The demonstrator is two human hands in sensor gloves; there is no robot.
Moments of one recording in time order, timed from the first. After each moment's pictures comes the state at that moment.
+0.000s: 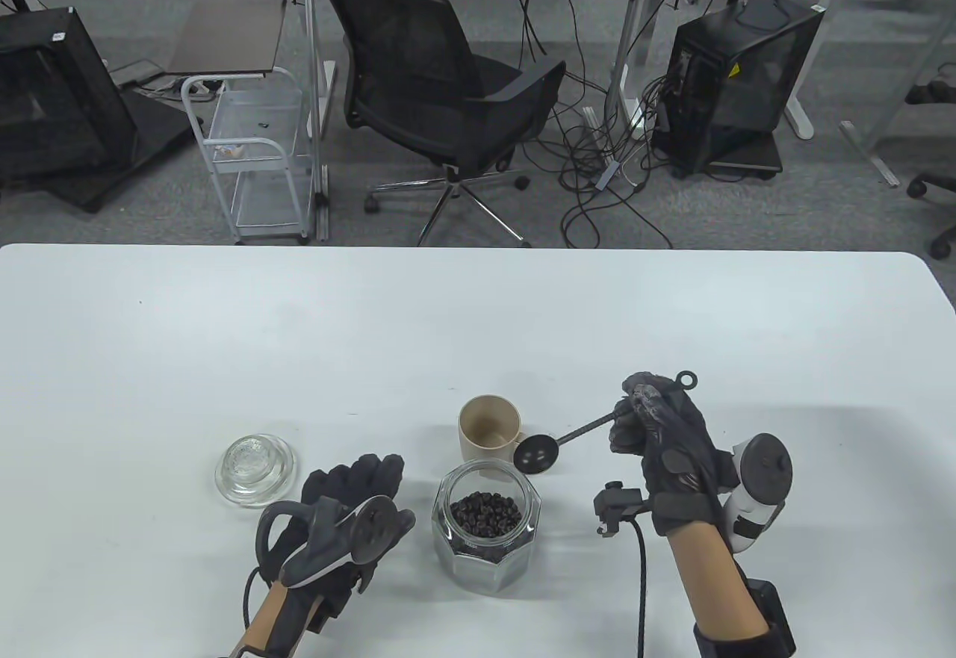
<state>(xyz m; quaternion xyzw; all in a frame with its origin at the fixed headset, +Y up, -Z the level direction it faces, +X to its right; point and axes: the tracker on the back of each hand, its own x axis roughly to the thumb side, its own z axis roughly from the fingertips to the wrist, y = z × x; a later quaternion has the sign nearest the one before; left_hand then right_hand) -0.175 -0.733 -0.296 0.02 -0.12 -0.03 0.99 0.217 -0.680 -0.338 -0.04 -0.11 0.67 0.73</state>
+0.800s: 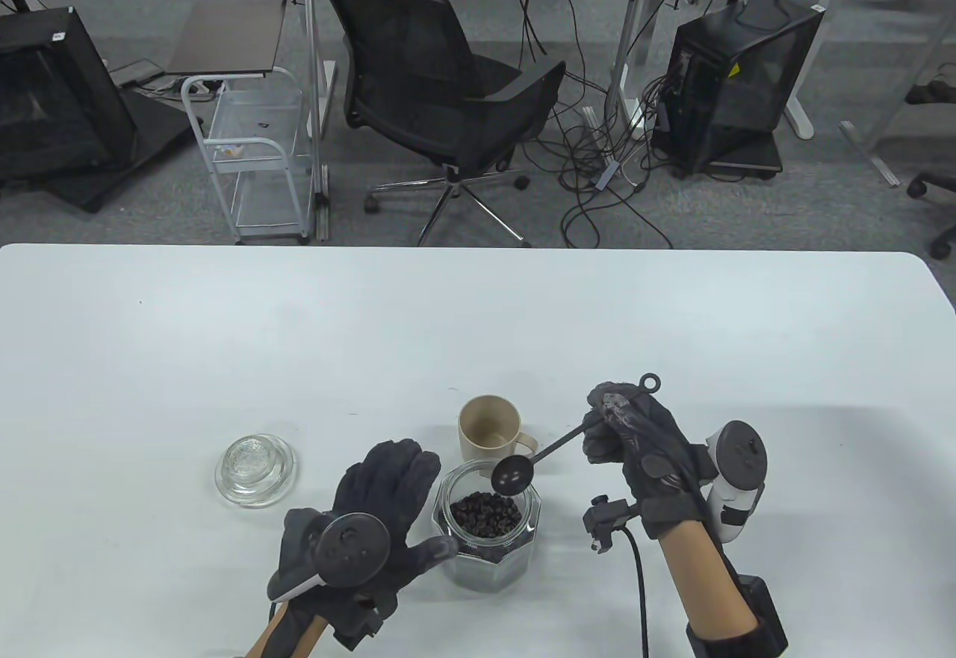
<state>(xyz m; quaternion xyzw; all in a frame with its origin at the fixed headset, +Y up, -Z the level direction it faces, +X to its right) -0.155 -0.705 -0.270 0.05 -0.25 0.19 0.95 0.196 -0.682 -0.342 0.02 -0.05 0.69 0.72</state>
